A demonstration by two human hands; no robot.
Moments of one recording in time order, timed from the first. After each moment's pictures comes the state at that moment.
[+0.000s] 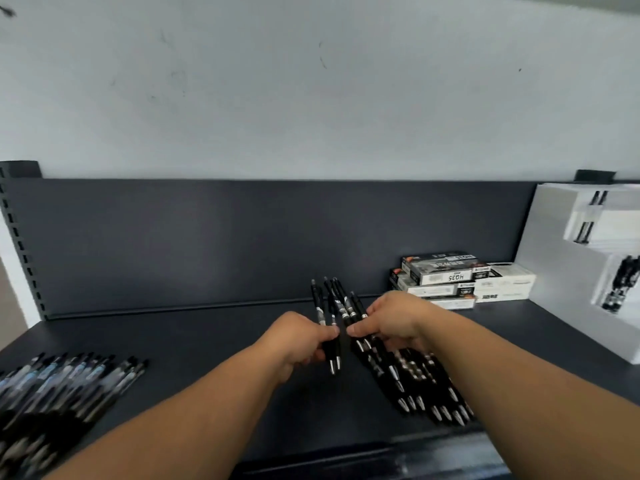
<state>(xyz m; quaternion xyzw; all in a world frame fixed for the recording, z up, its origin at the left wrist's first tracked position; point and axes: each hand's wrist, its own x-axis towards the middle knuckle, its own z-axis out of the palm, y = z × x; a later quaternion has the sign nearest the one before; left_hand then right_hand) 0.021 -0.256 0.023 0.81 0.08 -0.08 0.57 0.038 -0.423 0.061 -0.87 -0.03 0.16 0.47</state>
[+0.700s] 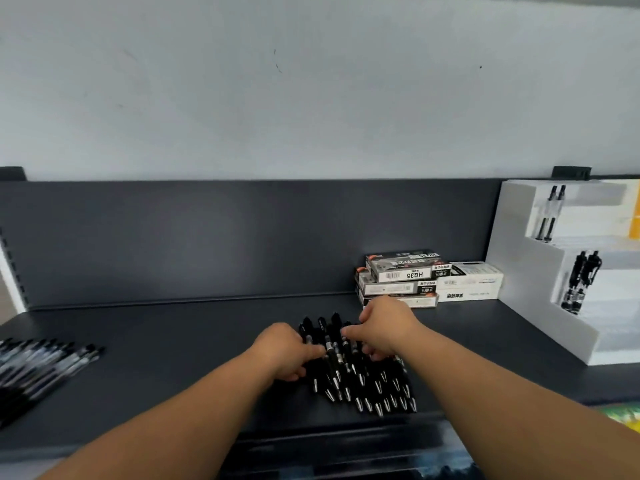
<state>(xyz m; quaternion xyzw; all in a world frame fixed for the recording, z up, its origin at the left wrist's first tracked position) 0.009 -0.337 0.012 0.90 0.13 -0.06 0.42 0.045 -0.504 0.035 -0.95 -0.04 0.03 0.30</state>
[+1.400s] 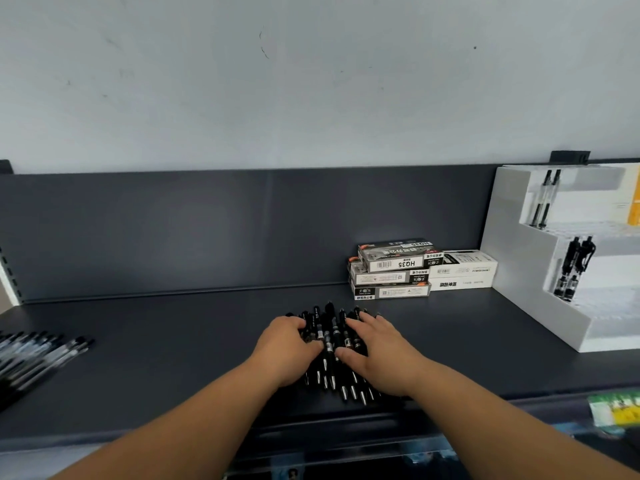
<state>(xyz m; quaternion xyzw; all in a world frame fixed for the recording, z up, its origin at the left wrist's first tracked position) -0.008 -0.362 0.005 0.93 0.06 0.03 0.37 0.033 -0.535 -0.022 -0.96 -0.18 0.04 0.21</state>
